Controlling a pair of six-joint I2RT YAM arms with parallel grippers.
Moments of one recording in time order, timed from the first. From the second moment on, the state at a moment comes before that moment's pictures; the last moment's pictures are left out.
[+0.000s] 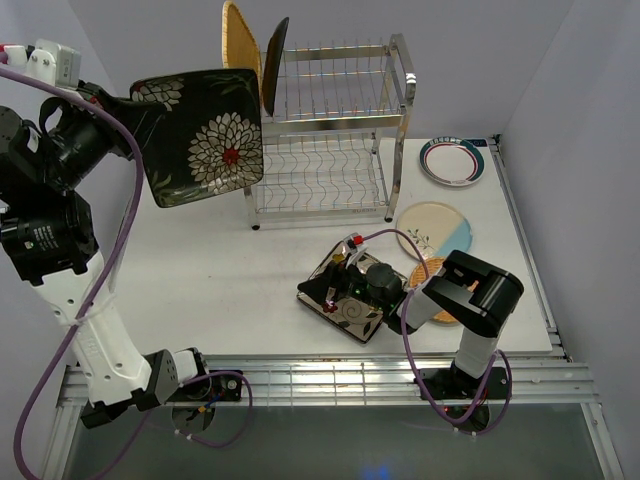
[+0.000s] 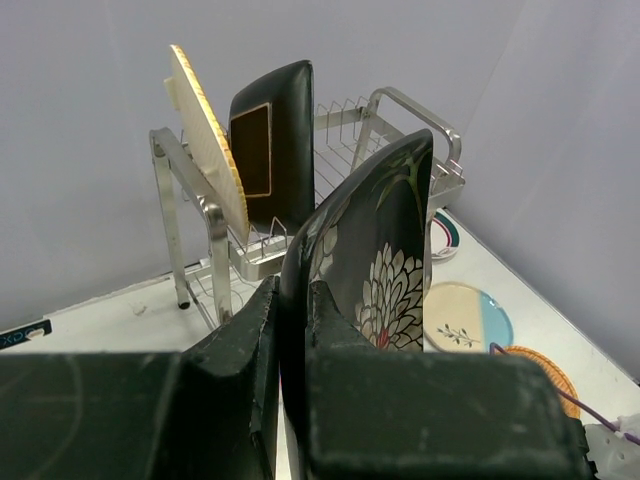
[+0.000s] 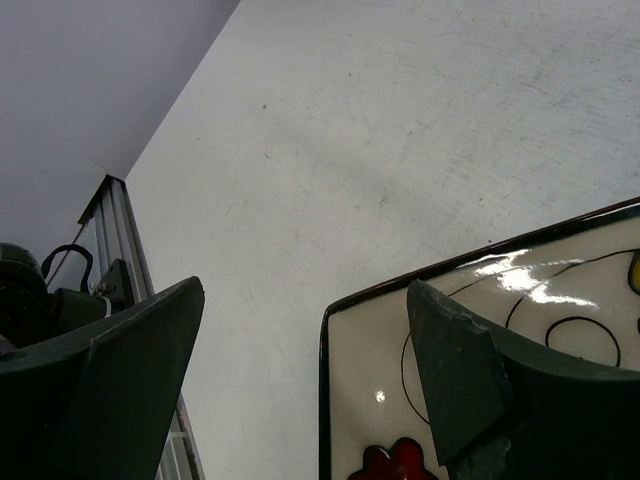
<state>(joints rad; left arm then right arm) 0.31 1.26 2.12 -0.70 0.82 -0.24 0.92 1.78 0.41 1.26 -0.16 0.68</state>
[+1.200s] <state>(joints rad) -0.21 1.16 1.90 -0.65 0.25 -0.03 0.92 1.80 0.48 1.25 -0.18 0.69</state>
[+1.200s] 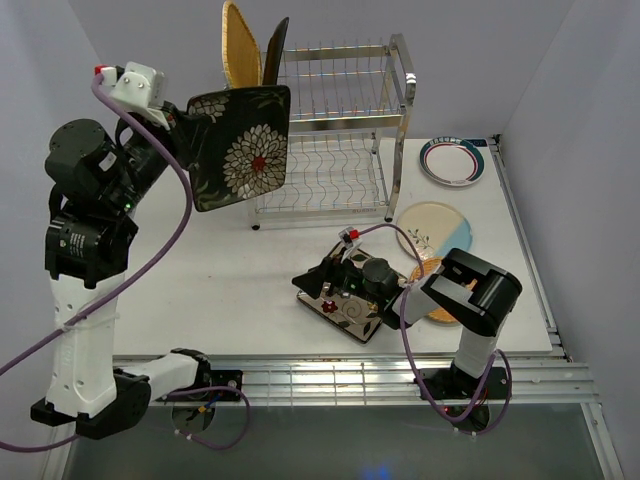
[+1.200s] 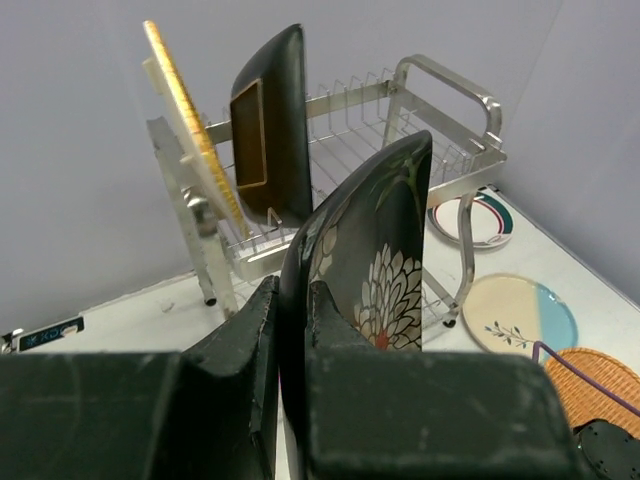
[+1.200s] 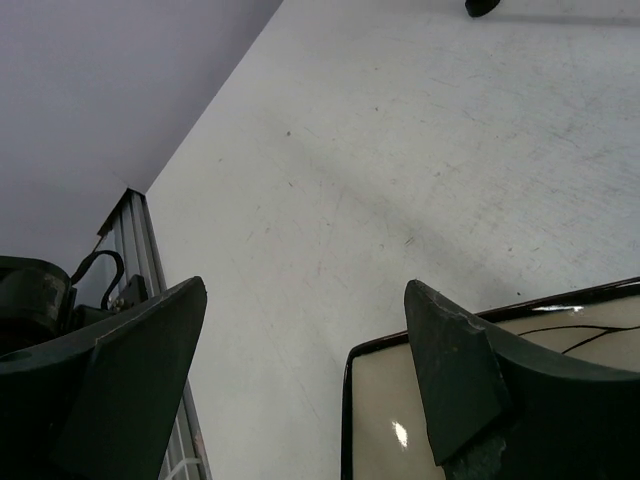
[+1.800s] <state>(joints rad) -0.70 1.09 1.89 -0.60 -0.28 0.21 0.96 1.67 0.48 1.25 -0.13 0.62</state>
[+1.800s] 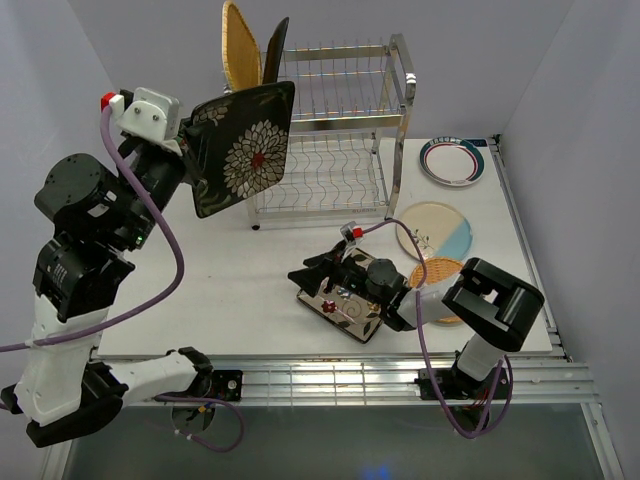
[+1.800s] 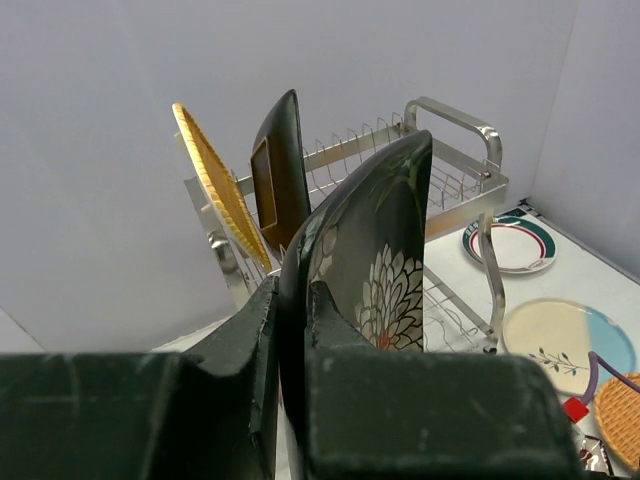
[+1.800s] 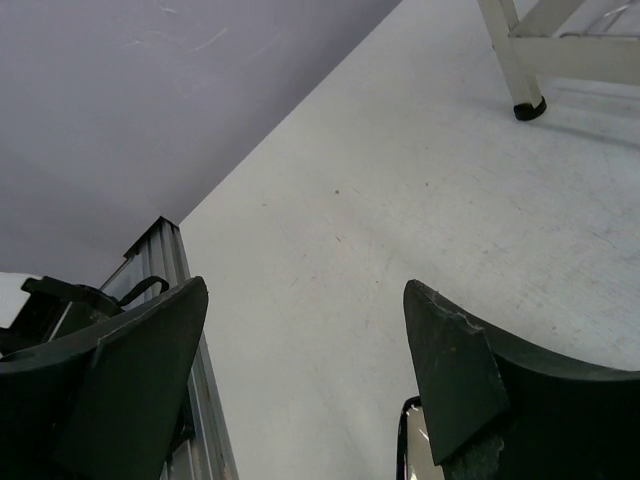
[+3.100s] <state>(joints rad) -0.76 1.57 2.26 -0.20 -0.46 0.38 0.96 1.40 0.42 1.21 0.13 0.51</state>
